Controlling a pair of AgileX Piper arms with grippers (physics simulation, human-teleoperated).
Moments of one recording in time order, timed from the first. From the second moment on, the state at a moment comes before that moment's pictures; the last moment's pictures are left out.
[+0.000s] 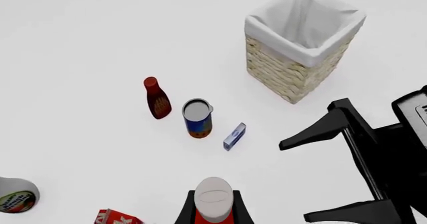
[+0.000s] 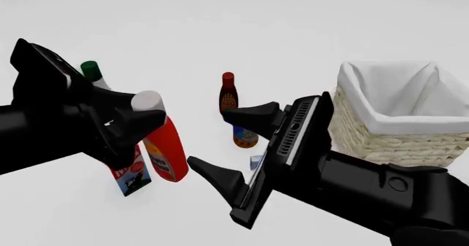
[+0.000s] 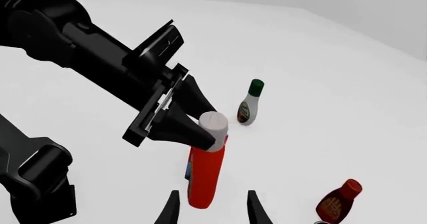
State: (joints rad) left arm -0.69 0.87 -0.94 0.56 0.06; right arm 1.05 1.11 -0.77 -0.15 -0.19
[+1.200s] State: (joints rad) left arm -0.76 0.87 -0.96 0.59 0.02; right arm 1.06 1.29 -0.80 -0.31 -0.12
